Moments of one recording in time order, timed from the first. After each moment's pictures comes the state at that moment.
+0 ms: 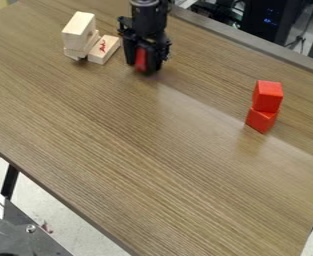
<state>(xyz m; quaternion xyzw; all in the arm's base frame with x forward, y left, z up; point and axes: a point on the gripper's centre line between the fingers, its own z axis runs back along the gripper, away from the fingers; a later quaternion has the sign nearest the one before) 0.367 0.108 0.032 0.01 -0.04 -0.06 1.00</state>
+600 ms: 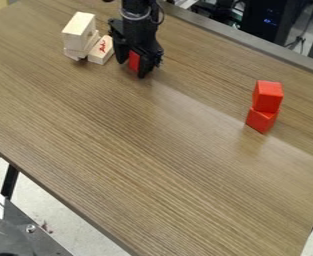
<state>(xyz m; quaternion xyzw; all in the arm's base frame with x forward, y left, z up) 0.361 0.120 0.027 0.09 -0.11 -0.02 0.99</state>
